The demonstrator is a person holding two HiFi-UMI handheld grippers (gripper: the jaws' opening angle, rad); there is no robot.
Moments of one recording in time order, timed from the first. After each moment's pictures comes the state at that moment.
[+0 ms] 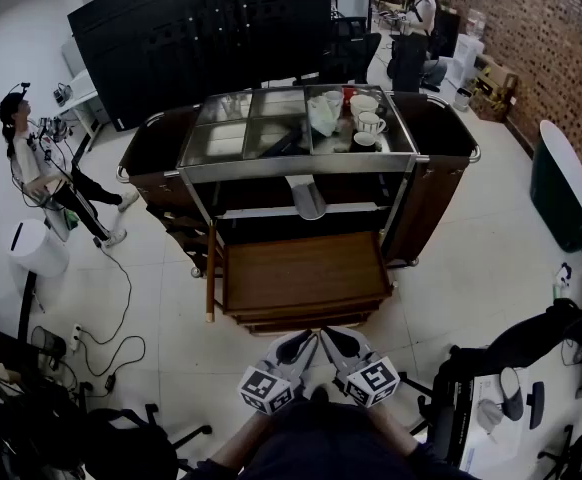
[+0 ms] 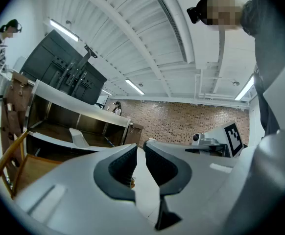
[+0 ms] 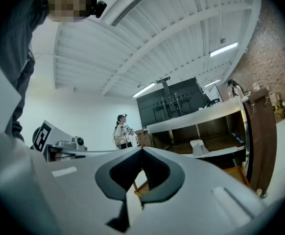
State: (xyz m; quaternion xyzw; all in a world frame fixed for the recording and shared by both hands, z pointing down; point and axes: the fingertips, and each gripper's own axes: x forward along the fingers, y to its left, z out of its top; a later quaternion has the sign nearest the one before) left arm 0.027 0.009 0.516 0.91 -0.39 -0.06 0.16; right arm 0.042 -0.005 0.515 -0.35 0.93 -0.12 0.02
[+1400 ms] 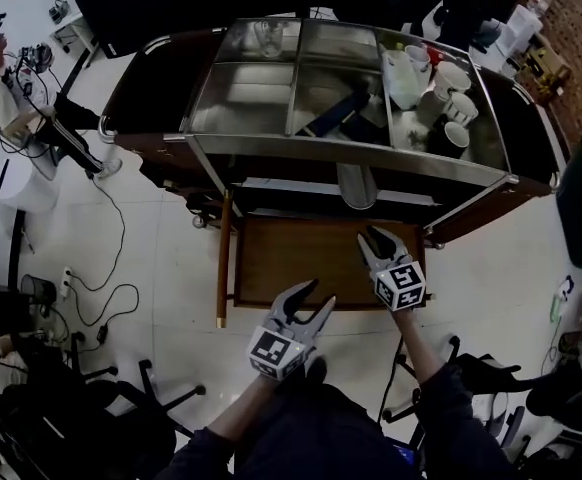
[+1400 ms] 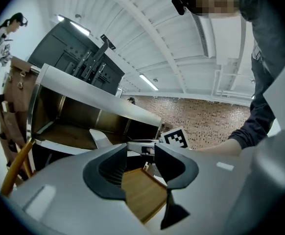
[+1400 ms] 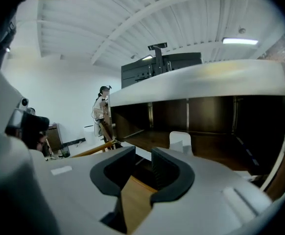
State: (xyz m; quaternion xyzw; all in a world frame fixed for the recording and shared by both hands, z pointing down) left arm -0.072 -0.202 0.552 0.88 -0.44 -0.03 0.18; right arm -0.002 -0.347 0.628 -0.38 0.91 -0.09 -0.14
